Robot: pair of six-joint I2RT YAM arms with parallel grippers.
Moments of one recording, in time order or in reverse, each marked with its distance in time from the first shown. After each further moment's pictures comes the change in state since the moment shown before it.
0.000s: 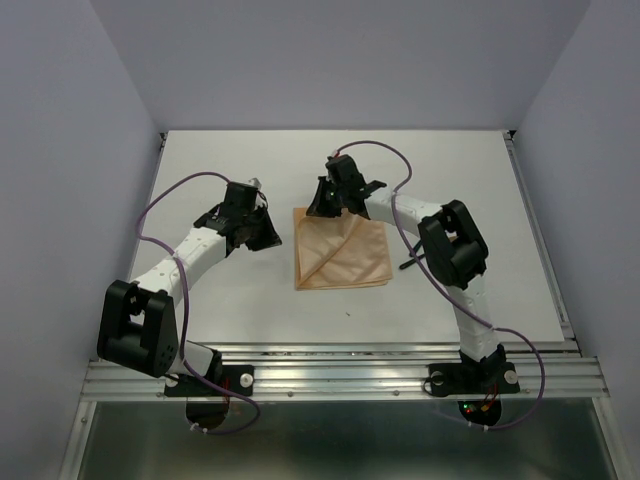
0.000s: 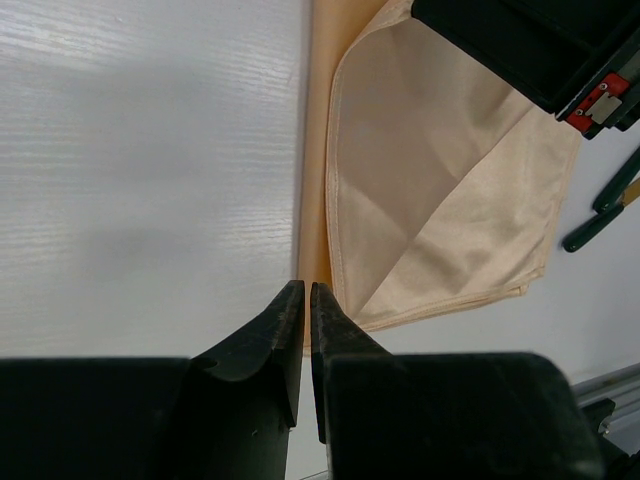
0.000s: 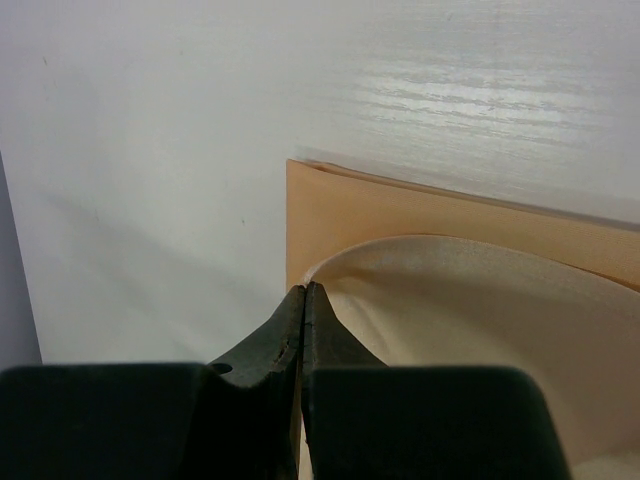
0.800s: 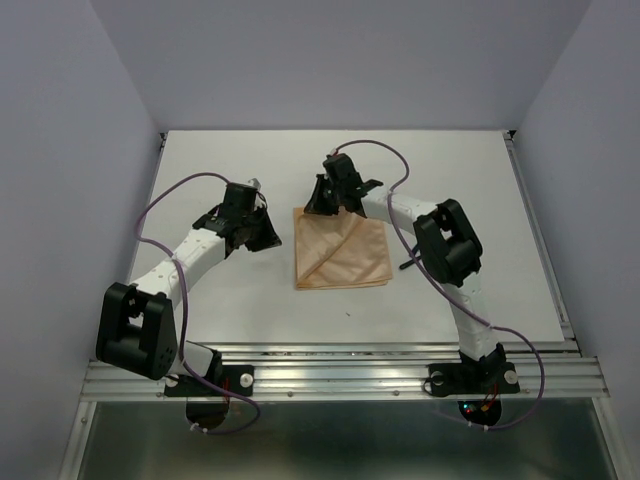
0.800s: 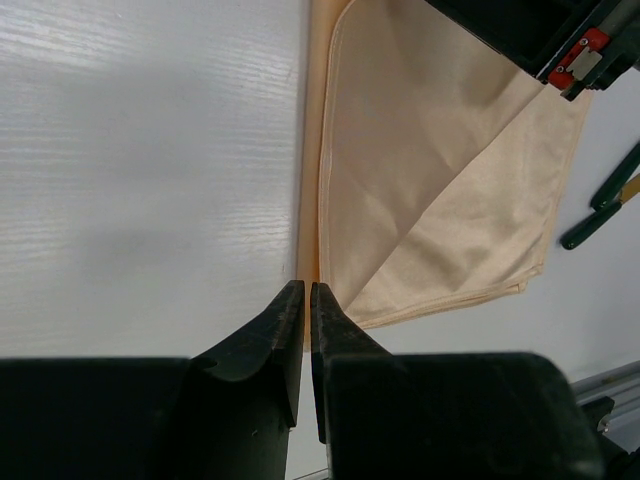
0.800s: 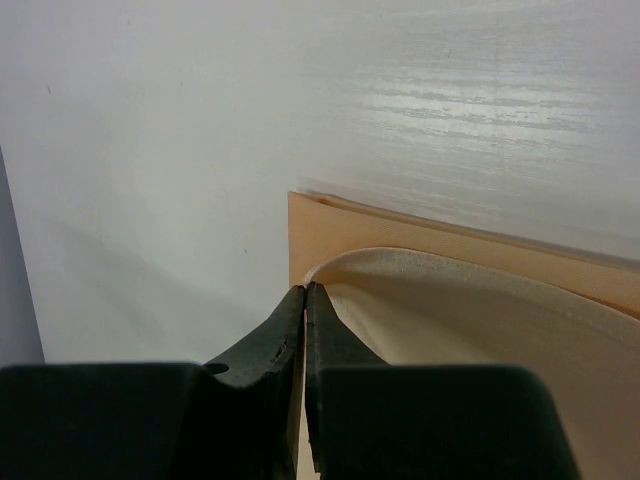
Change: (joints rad) left arm 0.000 -0.012 -0.008 -0.001 0.001 -0.001; right arm 0.000 0.045 0.048 0.002 0.023 0.024
